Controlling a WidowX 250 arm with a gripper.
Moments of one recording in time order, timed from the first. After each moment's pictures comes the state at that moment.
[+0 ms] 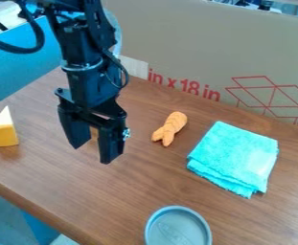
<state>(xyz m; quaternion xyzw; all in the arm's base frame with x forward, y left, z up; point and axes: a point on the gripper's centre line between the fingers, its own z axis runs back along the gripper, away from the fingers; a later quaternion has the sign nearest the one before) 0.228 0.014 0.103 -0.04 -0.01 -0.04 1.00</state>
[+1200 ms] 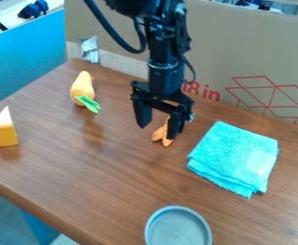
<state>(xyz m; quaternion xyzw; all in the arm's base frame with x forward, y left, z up) 0.347 -0.038 0.064 -0.01 -0.01 -0.07 1.00</state>
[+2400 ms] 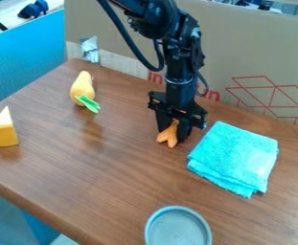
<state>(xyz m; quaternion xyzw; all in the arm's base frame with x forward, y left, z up) 0.385 -0.026 0.030 0.00 -0.03 -0.04 1.00</state>
